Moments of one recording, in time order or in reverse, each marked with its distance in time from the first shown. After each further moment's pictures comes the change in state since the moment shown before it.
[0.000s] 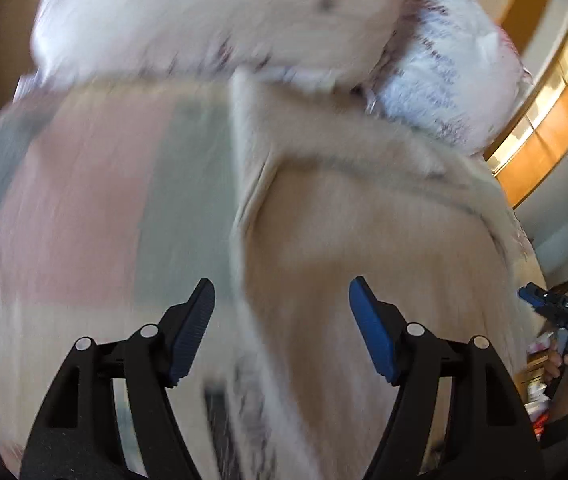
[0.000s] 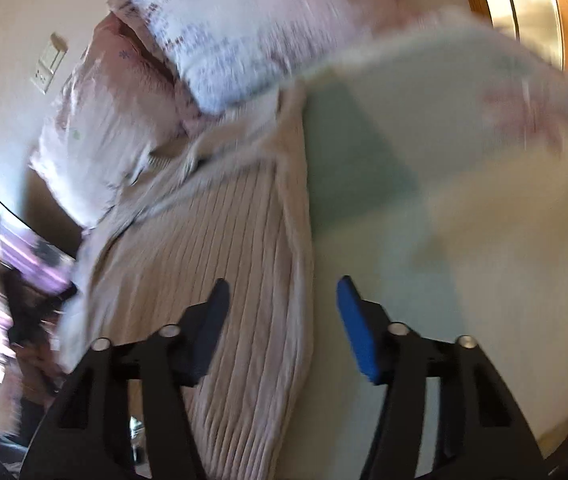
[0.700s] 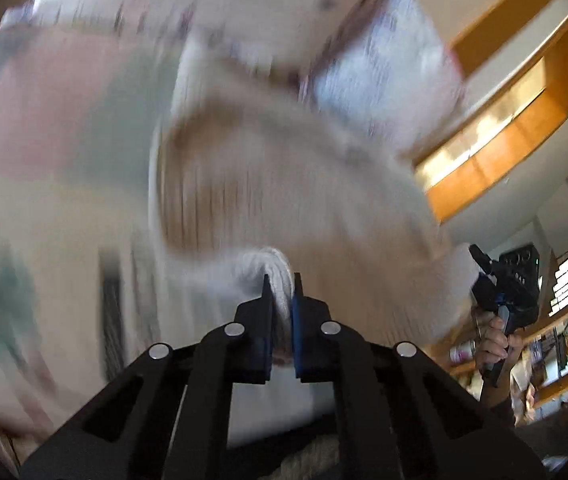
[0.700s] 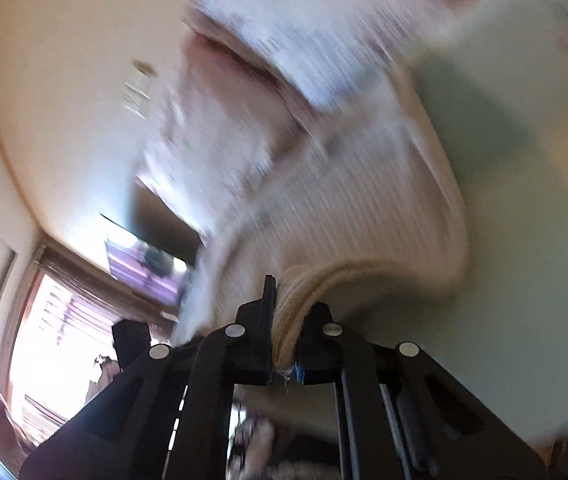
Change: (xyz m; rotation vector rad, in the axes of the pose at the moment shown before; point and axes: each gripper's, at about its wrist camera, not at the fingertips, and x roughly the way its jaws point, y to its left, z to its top) left arm -0.023 -0.022 -0.027 -0.076 -0.081 -0.297; right arm -0.016 0.066 0.035 -0.027 -0.137 0.437
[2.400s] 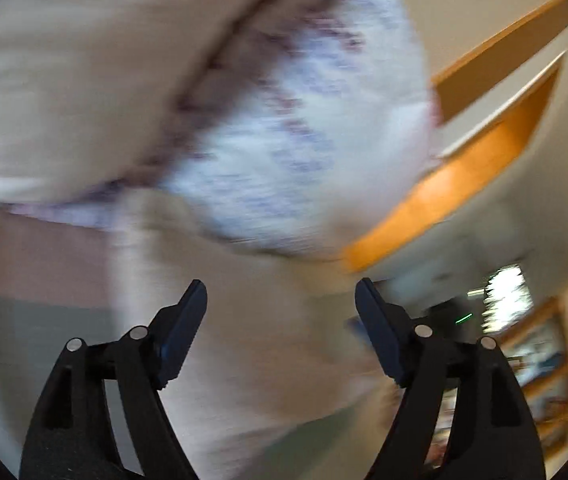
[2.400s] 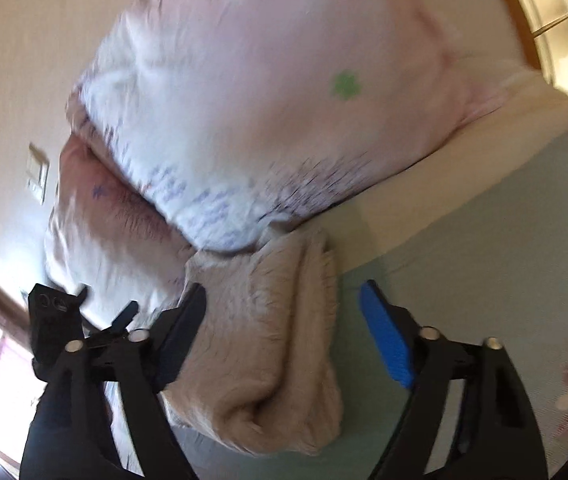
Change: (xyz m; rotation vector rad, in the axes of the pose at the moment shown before) left arm 0.242 -0.106 0.193 -0.005 0.017 -0.228; right arm 0.095 -0.106 0.166 0.016 0.002 -0.329
